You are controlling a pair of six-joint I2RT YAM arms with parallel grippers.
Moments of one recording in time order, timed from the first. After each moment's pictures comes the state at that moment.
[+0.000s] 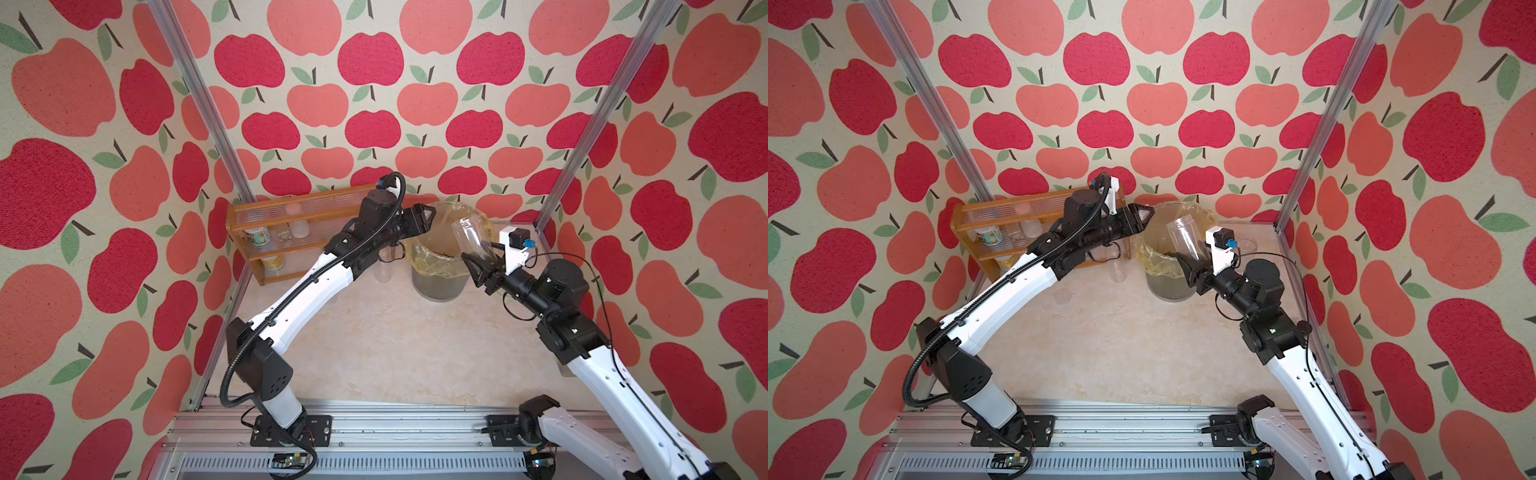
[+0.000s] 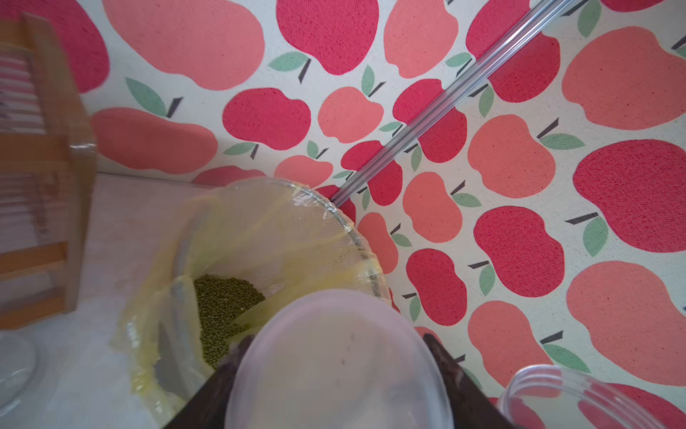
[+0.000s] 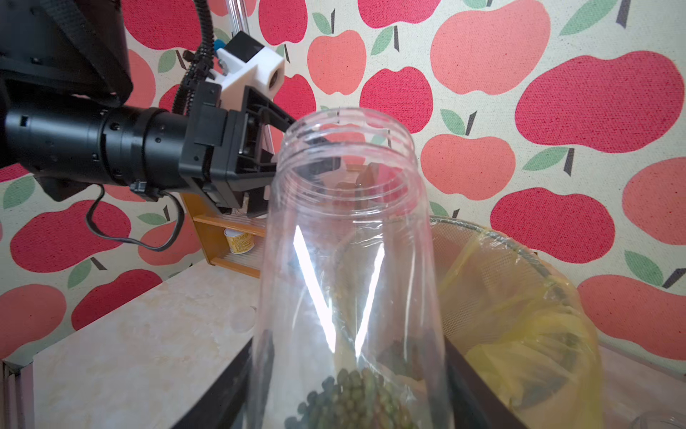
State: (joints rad) left arm -0.66 1.58 1.64 -0.31 0.06 -0.69; right arm 0.46 0.87 0.92 -0.05 -0.29 0.05
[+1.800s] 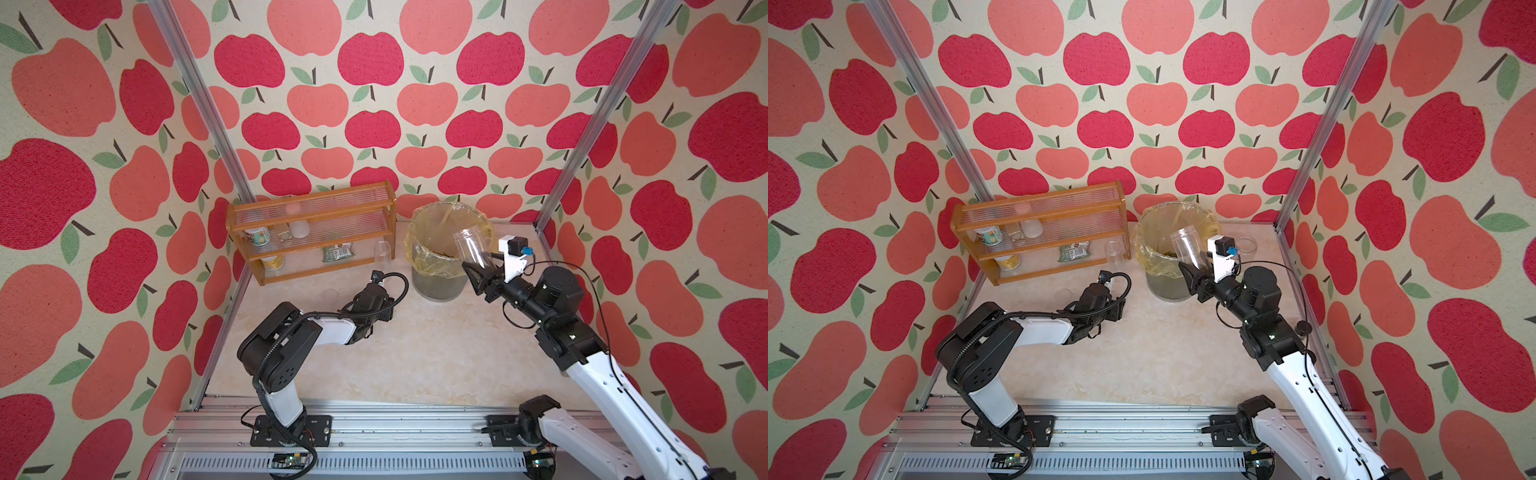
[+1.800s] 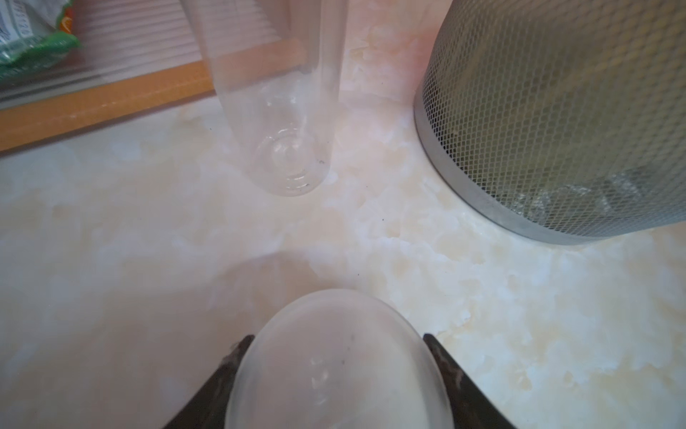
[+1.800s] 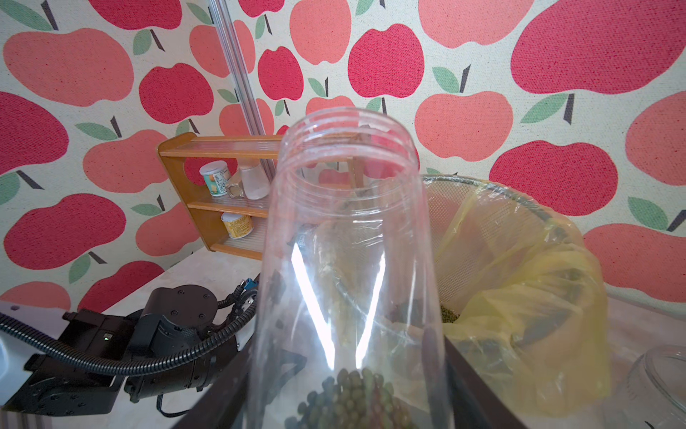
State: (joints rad) left arm -0.67 1.75 0.75 0.33 -0.21 -0.32; right arm 0.44 0.84 0.84 -0.08 -0.27 0.10
